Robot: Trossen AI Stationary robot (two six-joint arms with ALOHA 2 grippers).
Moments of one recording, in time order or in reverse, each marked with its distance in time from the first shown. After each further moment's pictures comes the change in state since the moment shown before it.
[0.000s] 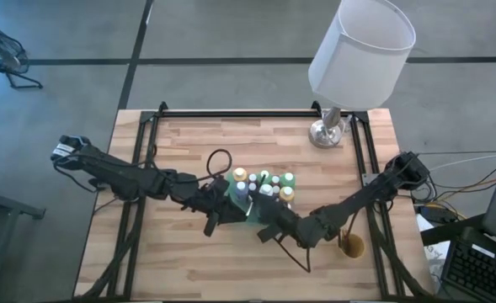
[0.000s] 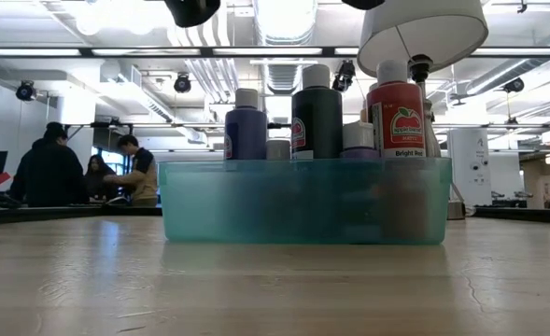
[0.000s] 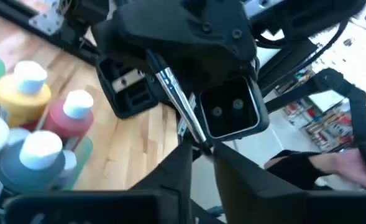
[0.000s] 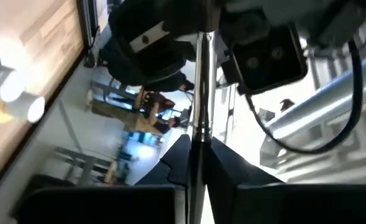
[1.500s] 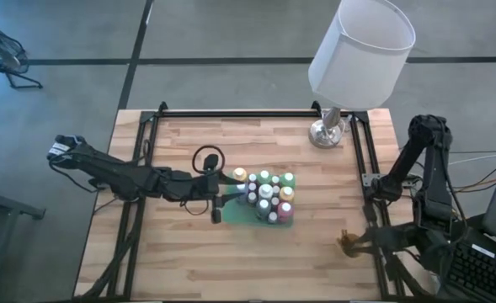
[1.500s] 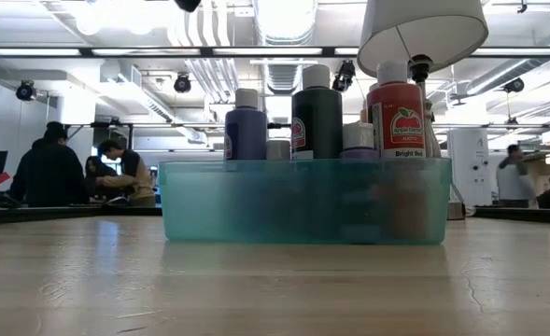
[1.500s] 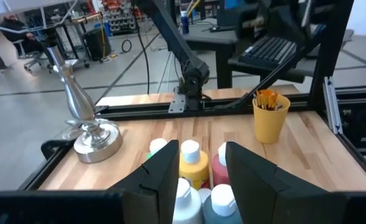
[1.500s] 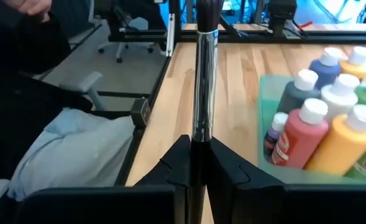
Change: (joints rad) left arm 0.006 -0.055 -0.010 -0.058 -0.430 0.731; right arm 0.791 -0.693 -0.289 -1.180 -0.224 2.682
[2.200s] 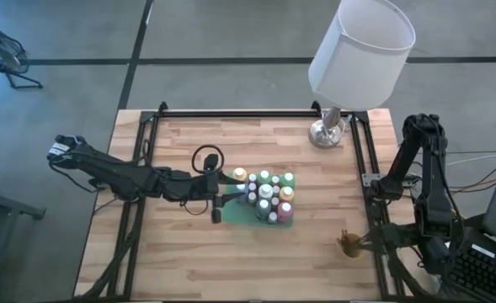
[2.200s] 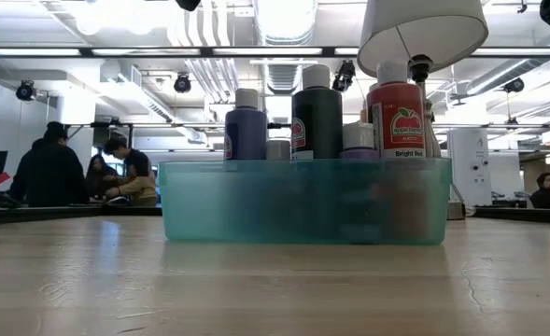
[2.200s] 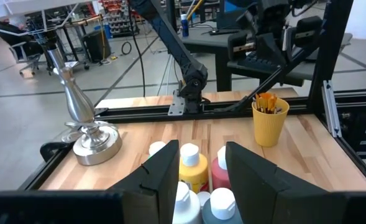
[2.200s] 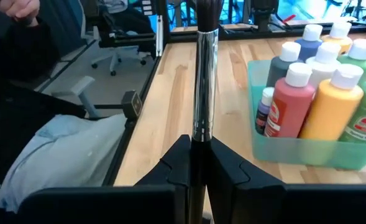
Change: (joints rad) left arm -0.001 0.000 0.000 0.016 0.000 0.000; right arm 0.178 -0.008 -0.170 -0.058 0.195 0.331
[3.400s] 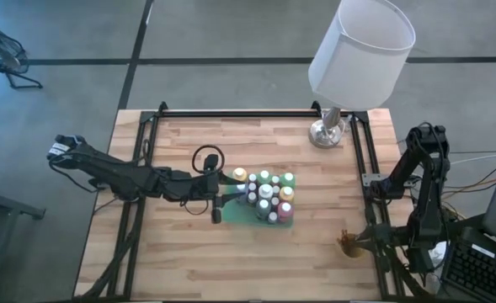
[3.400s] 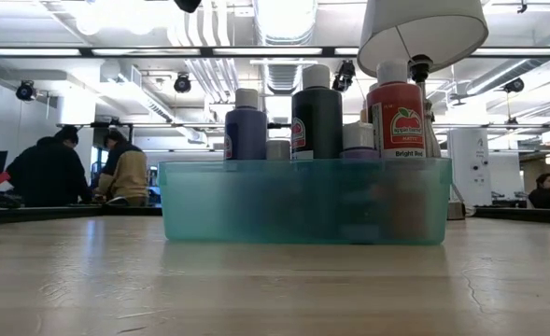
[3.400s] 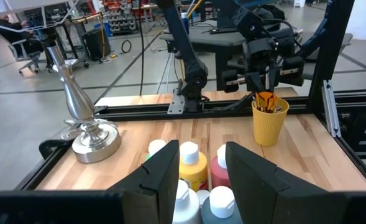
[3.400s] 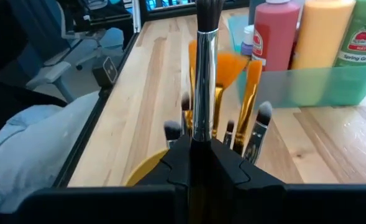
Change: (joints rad) left arm 0.001 0.000 -0.003 -0.003 0.000 -0.012; right arm 0.111 0.200 -0.215 -0.022 0.060 0.510
